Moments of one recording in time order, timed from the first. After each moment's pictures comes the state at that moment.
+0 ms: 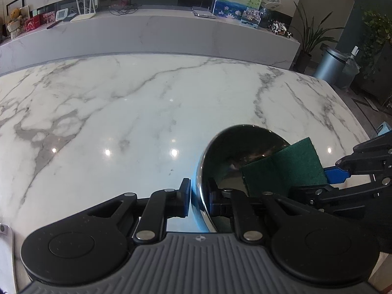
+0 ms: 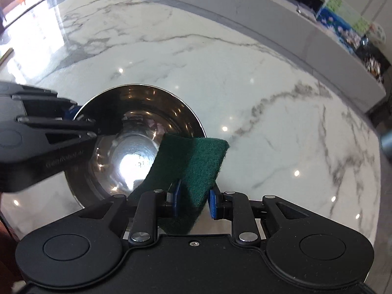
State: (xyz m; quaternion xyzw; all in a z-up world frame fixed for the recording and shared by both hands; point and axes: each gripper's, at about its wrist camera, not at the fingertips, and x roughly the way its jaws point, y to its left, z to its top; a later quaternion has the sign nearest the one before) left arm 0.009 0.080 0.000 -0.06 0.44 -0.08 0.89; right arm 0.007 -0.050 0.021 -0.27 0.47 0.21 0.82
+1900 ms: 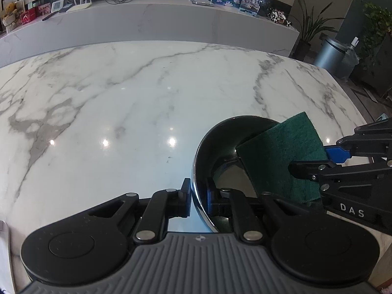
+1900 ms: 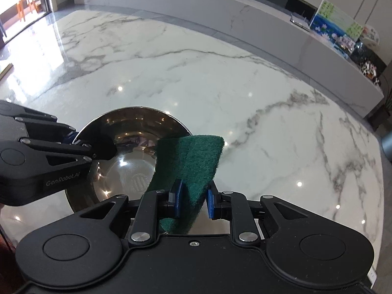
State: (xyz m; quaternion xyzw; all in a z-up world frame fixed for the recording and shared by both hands) left arm 0.012 0.077 -0.012 -0.05 0.47 -0.08 0.88; right arm 0.016 -0.069 0.027 -0.18 0.47 0.21 0.84
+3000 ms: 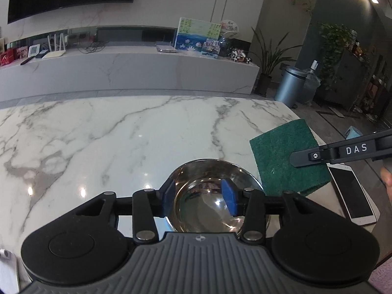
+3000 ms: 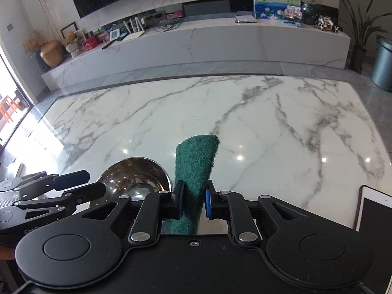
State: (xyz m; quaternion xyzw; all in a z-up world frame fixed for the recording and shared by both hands) left arm -0.030 0.065 0.043 -0.01 0.35 -0.18 0.92; right arm -0.012 -0.161 0.076 0.03 0.42 0.14 0.89
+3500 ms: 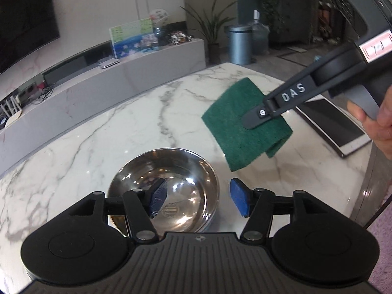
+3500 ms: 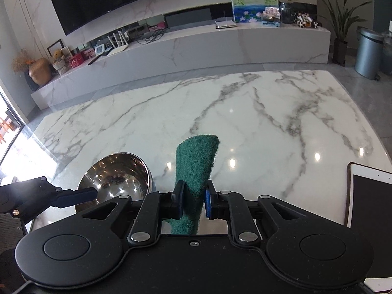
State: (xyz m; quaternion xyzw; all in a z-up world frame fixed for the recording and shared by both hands) left arm -0.054 -0.015 0.025 0.18 0.34 -0.26 0.89; right arm -0.025 -0.179 0.056 0.06 0.41 0.12 0.90
